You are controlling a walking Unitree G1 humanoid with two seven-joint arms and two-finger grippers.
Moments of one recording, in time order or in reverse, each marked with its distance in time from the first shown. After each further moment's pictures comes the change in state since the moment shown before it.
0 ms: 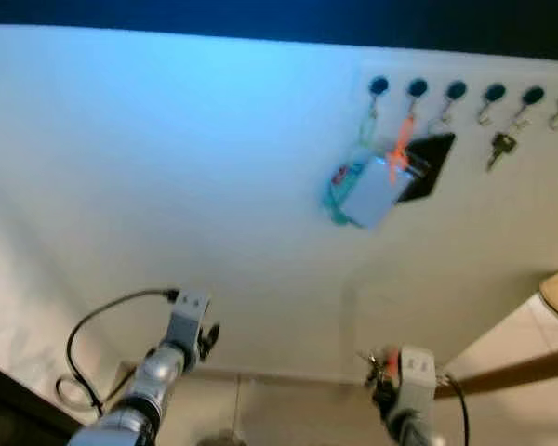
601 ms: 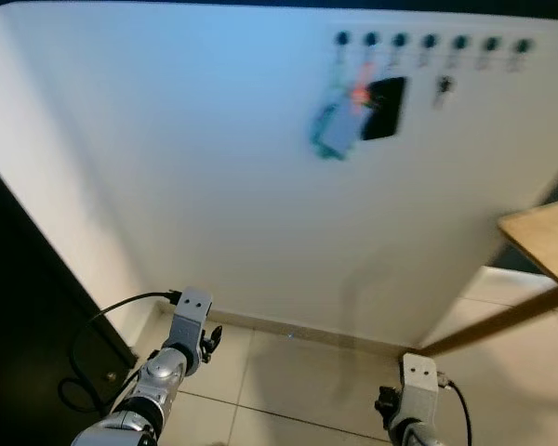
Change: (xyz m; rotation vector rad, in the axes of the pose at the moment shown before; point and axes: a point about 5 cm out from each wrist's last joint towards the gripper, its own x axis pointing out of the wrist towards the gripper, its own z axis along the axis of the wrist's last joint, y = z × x) left arm 0.001 -0.005 -0.002 -0.008 0.009 -0.023; right arm -0.001 -0.011 -0.002 0.001 0.028 -0.039
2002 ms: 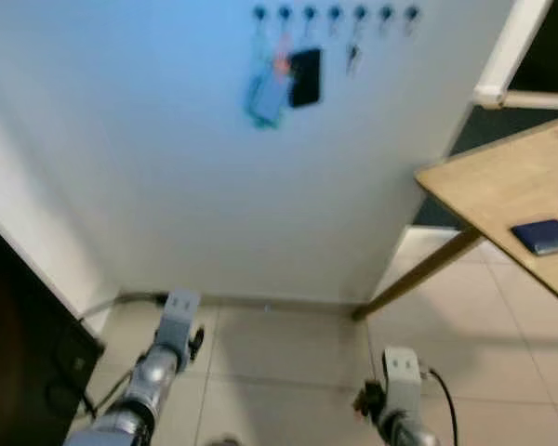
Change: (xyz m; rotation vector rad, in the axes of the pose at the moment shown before) left arm -0.002 0.017 0.001 0.026 0.016 0.155; right arm 0.005 0.019 0.011 -0.087 -0.013 0.080
